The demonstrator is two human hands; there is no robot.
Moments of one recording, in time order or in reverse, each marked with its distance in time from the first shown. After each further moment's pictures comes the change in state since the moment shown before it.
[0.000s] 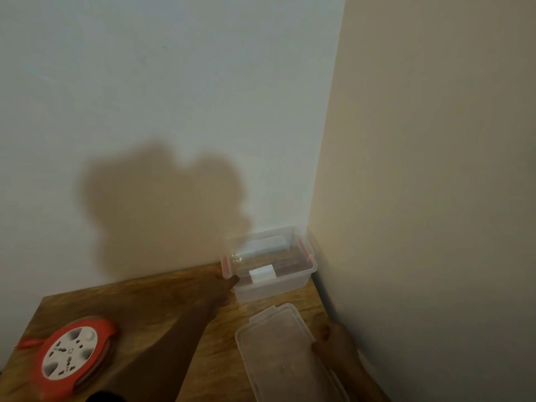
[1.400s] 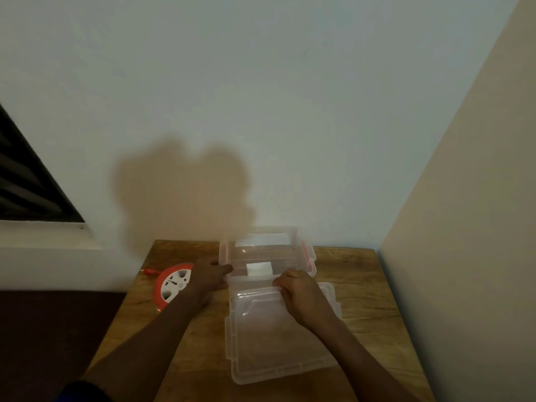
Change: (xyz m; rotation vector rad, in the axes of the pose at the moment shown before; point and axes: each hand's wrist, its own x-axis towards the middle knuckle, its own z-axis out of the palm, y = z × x) left_hand -0.044 -0.075 -0.213 -0.060 0.179 0.065; right_hand -0.066 -0.214 0.099 -0.198 0.082 -1.024
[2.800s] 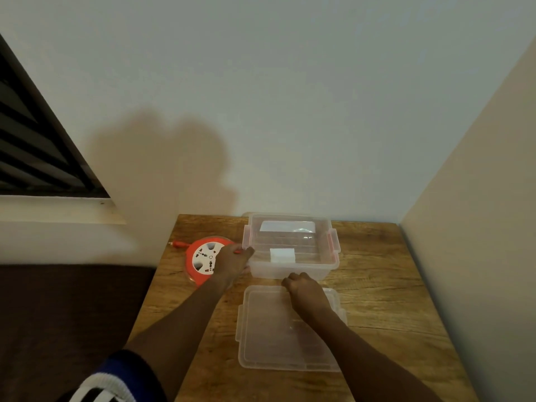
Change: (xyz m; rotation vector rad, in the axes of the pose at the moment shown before) left_hand 0.000 -0.052 -0.015 -0.120 -0.042 0.049; right_hand -0.019 -0.024 0.103 -0.391 -0.339 0.105
